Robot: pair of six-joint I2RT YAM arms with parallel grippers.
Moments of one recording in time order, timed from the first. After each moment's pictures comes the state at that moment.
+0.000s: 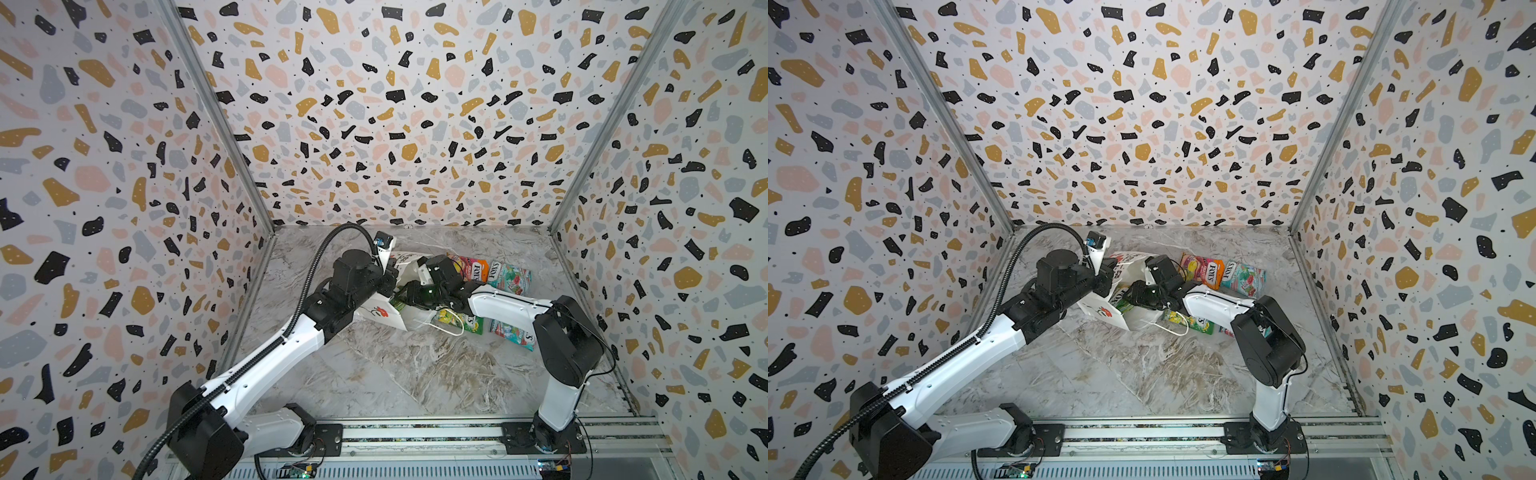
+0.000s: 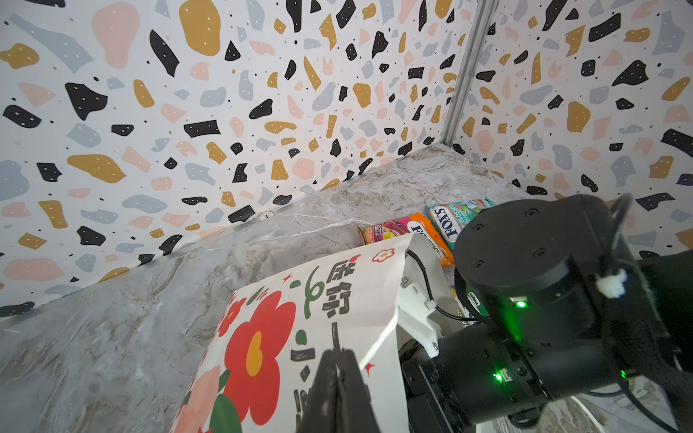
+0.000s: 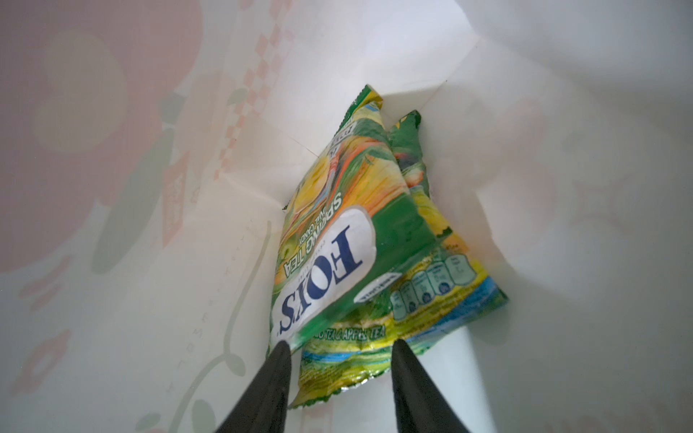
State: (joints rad) left arm -0.61 1.22 1.05 -0.15 -0.04 -0.01; right arm 0.69 1.84 1.23 -0.09 -0.42 0.79
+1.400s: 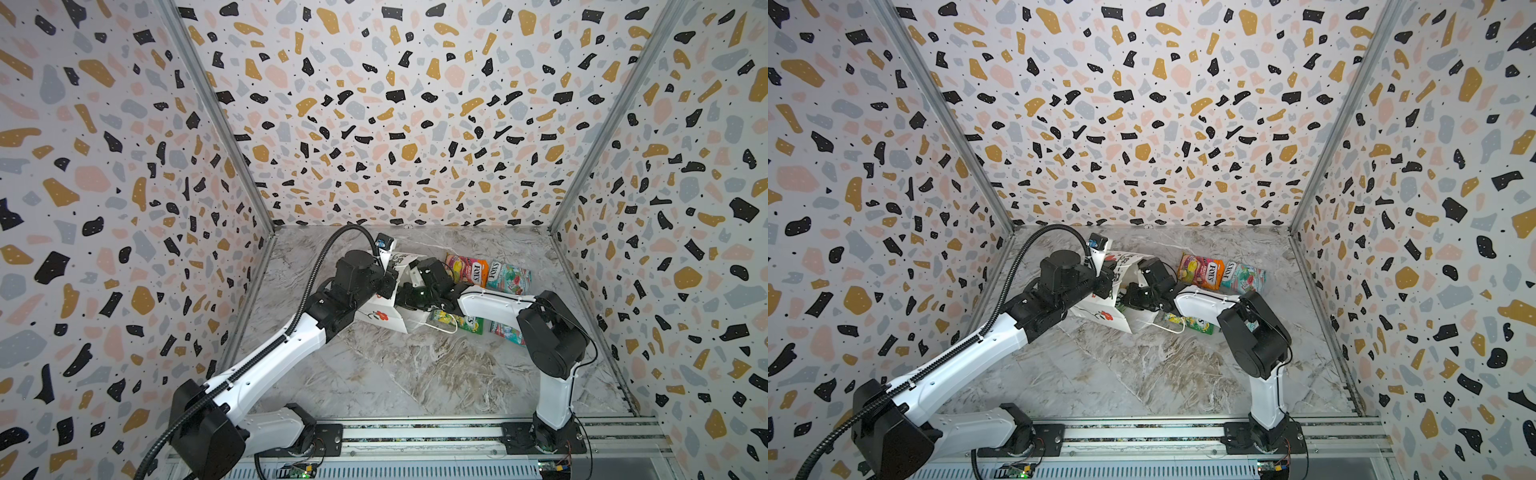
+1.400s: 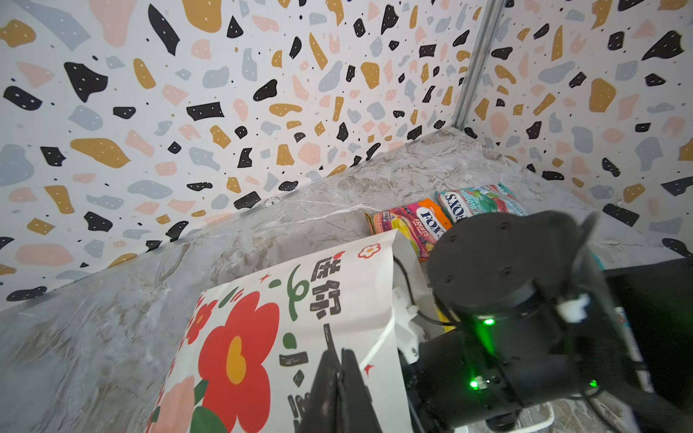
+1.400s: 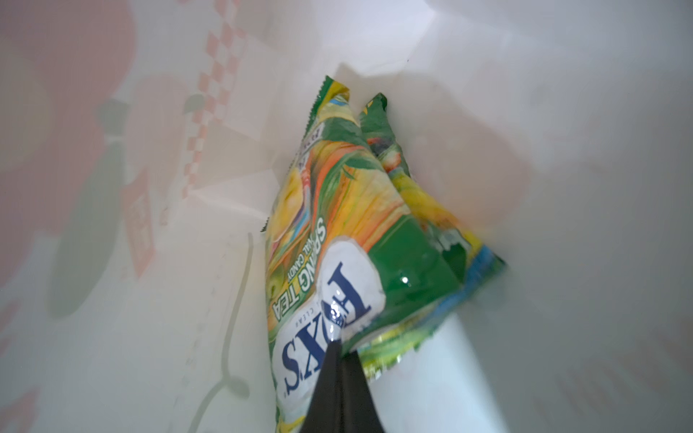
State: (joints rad) left arm -0.61 1.24 1.05 -0.19 -0.08 0.00; right arm 0.71 1.88 1.23 -0.02 -0.44 0.80
